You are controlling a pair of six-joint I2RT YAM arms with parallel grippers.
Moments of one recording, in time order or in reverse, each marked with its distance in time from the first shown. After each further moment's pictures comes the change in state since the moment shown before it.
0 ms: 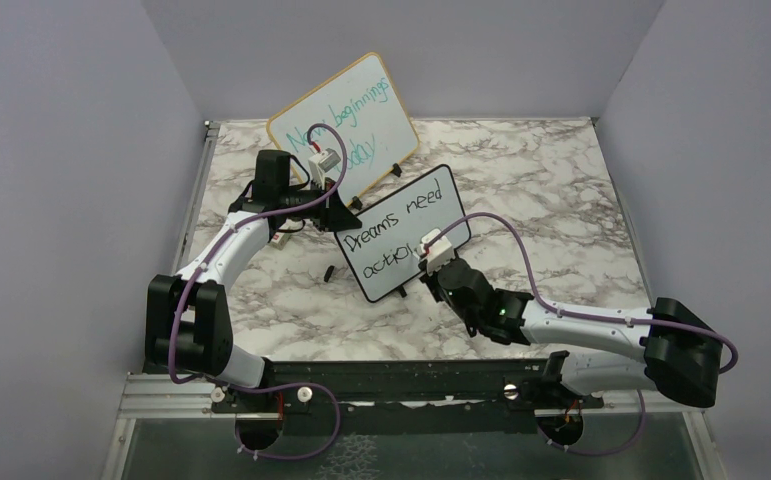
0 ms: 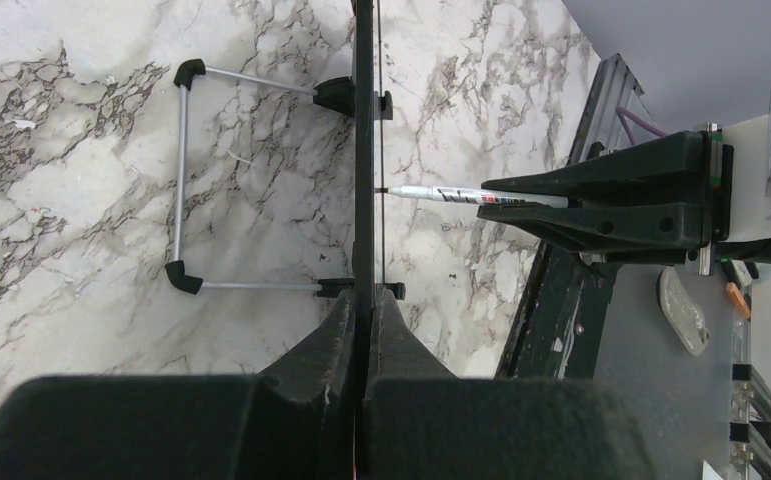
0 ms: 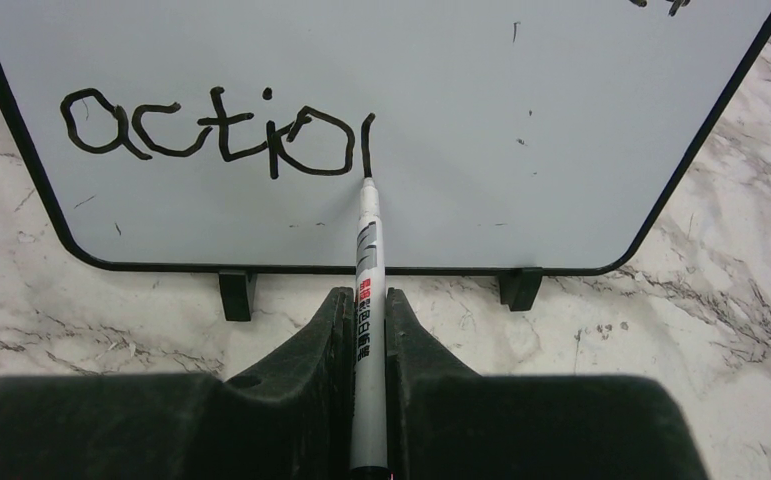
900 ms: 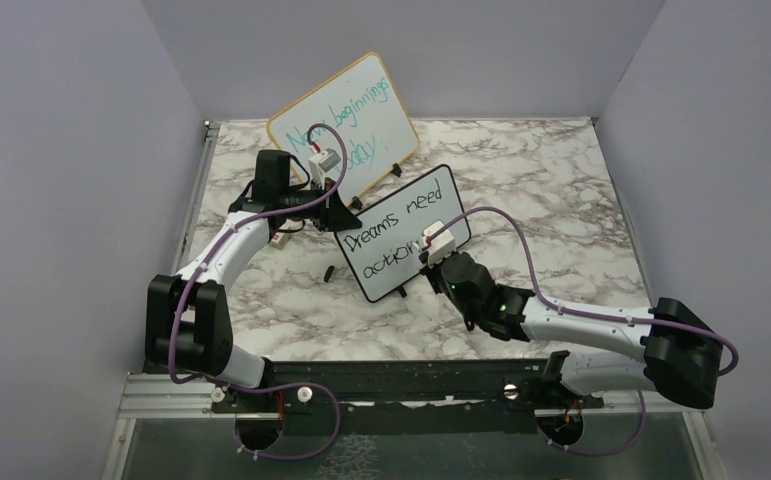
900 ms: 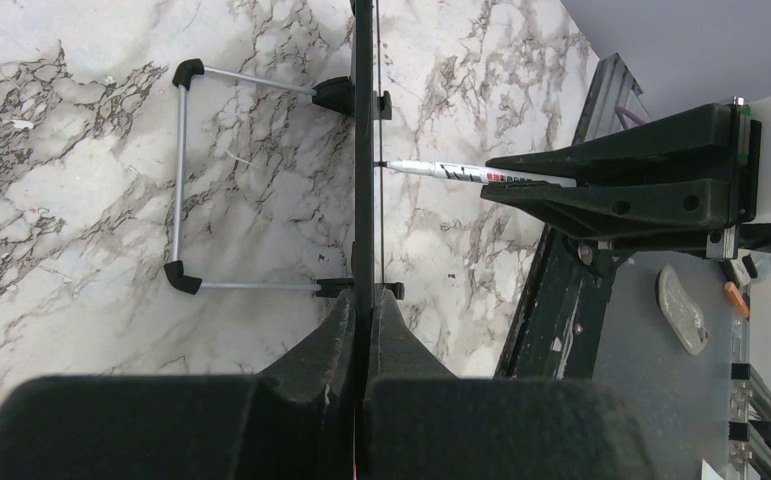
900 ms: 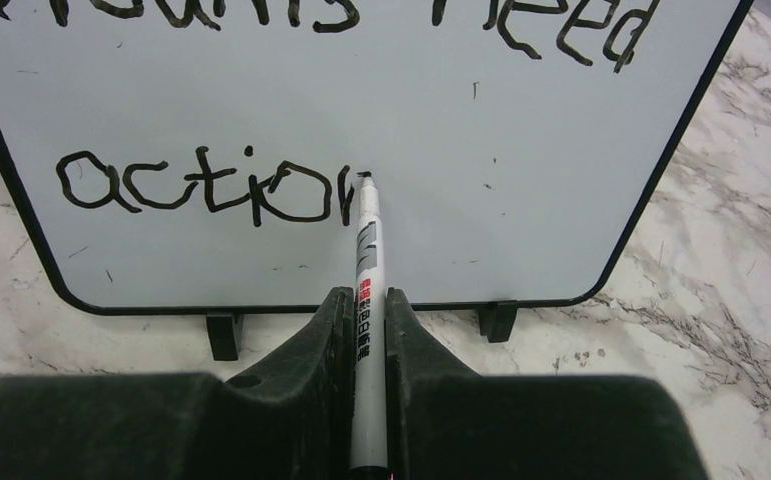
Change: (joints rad) left arm 0.000 0.000 0.000 -0.001 0.002 0.000; right arm -0.026 0.002 0.019 0.051 0.002 -0.045
